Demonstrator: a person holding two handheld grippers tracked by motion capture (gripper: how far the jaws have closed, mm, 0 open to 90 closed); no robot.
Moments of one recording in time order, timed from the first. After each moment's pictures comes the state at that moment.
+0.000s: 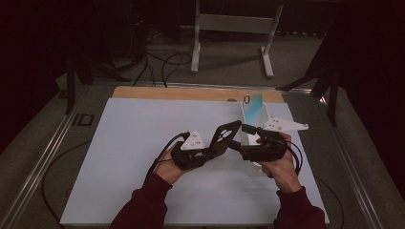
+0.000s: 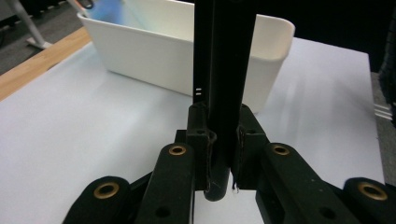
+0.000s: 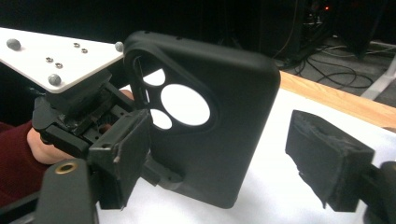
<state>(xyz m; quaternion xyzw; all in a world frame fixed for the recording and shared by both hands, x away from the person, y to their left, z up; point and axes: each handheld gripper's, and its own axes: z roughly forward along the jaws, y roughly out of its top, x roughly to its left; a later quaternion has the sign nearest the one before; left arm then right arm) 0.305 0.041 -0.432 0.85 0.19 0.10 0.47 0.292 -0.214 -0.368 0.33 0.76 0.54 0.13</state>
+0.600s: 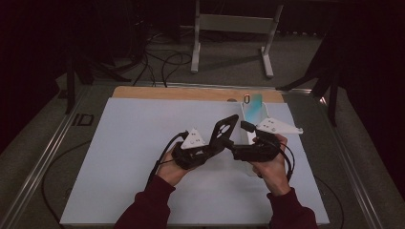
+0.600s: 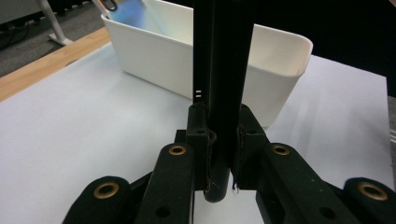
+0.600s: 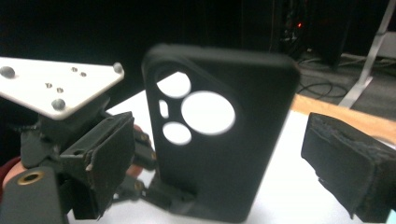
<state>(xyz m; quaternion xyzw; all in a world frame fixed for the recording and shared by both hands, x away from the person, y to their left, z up) 0.303 0.037 -0.433 0.84 0.23 0.11 0.49 0.286 -0.191 -0.365 0.35 0.73 0.56 0.17</state>
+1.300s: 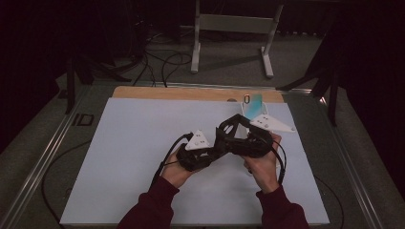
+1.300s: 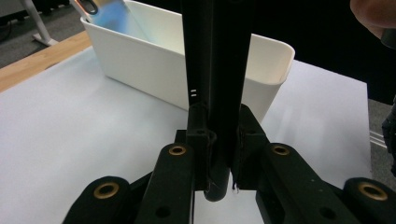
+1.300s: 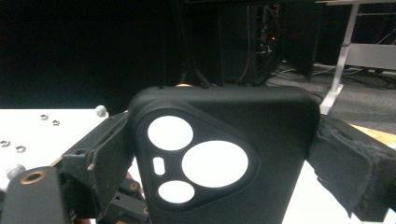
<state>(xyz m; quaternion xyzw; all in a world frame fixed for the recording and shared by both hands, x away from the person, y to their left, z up) 0.300 0.026 -0.432 0.83 0.22 0.09 0.50 0.292 -0.174 -0.364 0.39 0.70 0.56 0.21</state>
